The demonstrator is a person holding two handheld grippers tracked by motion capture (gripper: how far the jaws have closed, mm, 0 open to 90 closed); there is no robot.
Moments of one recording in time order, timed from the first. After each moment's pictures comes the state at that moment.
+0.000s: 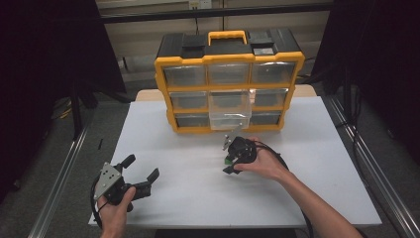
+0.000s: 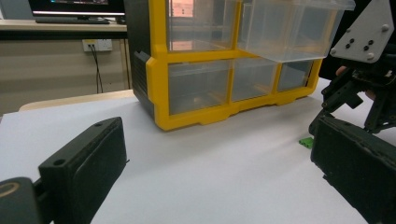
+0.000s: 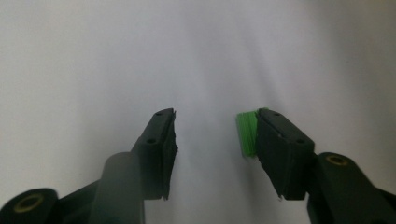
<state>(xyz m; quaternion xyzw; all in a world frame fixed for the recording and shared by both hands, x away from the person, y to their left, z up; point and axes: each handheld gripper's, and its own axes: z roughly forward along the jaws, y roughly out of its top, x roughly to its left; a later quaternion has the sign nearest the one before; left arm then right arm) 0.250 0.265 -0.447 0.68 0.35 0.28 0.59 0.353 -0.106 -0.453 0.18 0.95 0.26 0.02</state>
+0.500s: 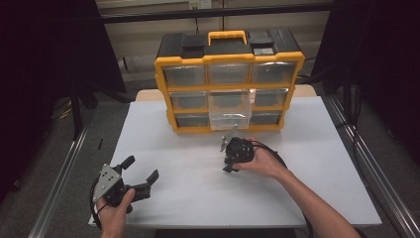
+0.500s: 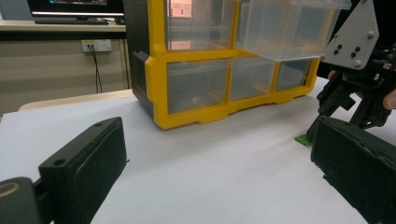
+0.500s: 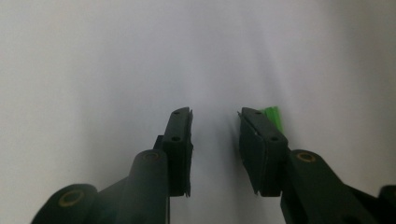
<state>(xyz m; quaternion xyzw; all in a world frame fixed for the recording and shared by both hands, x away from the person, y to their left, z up) 0.246 0.269 -0.447 0.68 0.34 0.28 0.58 0.354 -0.099 -0.456 0.18 0.96 0.22 0.00</state>
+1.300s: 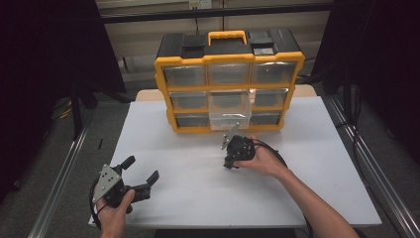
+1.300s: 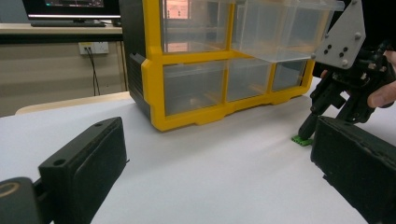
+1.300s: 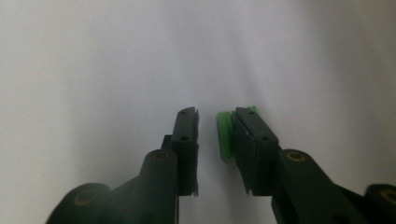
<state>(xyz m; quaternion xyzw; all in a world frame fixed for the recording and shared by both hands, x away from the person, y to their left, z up) 0.244 0.266 -0.446 0.67 0.35 0.28 0.59 0.362 -0.103 -0.460 0.16 0.96 0.24 0.03</state>
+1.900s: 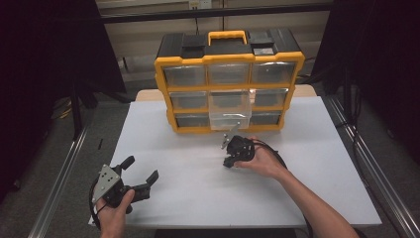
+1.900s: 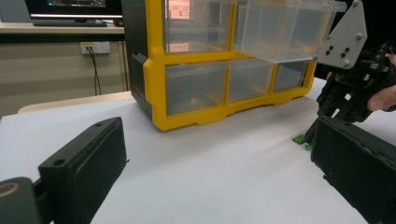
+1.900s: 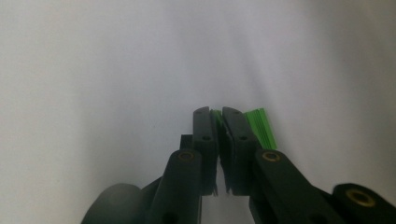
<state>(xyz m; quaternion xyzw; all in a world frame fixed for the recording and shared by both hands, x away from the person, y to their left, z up) 0.244 0.267 -0.447 0.67 0.35 0.28 0.59 0.359 -0.105 -0.456 0.19 0.95 0.25 0.01</state>
